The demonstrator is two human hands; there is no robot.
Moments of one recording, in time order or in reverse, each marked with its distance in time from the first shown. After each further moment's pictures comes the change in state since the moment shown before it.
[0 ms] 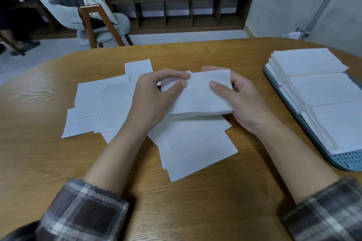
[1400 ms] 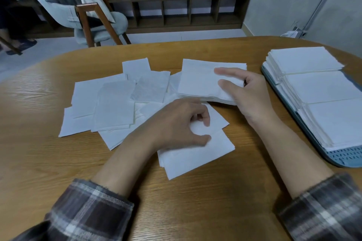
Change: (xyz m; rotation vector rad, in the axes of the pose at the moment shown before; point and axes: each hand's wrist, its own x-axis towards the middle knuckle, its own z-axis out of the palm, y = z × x) left_hand -0.021 -0.002 0.026 0.583 -0.612 0.188; right_hand 0.007 0.009 -0.016 -0.342 0.320 -0.113
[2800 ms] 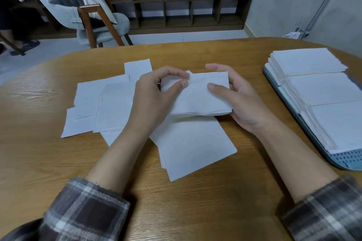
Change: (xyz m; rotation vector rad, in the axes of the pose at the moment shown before) left_hand 0.004 -0.019 -0.022 -0.463 0.676 -0.132; right_hand -0.008 -0.011 0.008 0.404 -0.349 0.151
